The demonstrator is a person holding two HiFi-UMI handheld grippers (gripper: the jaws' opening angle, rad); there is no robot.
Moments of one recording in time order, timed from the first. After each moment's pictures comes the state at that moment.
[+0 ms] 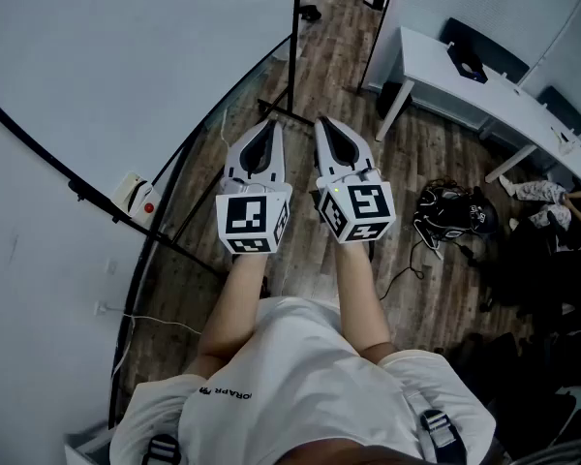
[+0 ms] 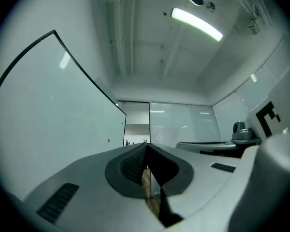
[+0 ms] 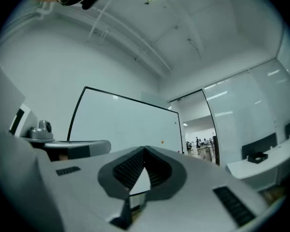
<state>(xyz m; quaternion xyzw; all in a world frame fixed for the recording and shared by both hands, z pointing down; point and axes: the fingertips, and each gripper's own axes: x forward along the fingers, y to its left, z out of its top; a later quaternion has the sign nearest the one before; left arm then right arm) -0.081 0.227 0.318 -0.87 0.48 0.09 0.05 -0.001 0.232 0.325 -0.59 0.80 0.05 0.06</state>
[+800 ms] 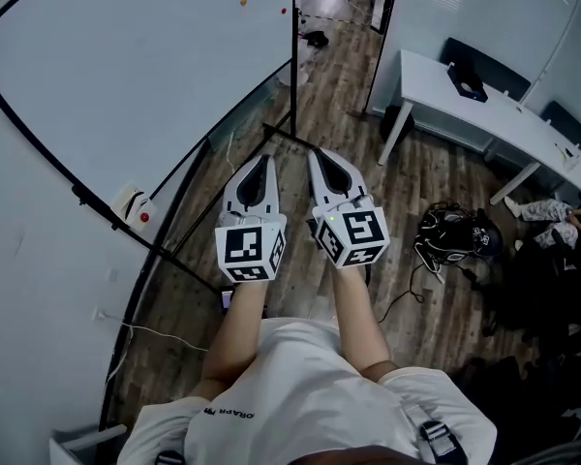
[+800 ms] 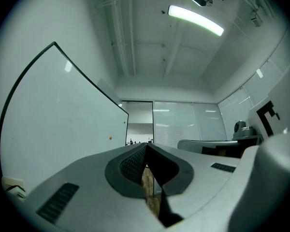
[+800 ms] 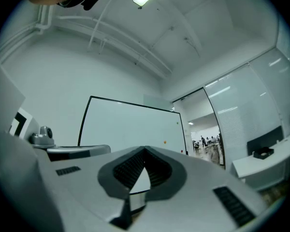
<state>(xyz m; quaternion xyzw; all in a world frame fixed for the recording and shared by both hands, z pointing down) -0.040 0.279 0.331 -0.85 0.52 0.09 0.04 0.044 0.280 0.332 -0.56 0.83 0.04 0.08</state>
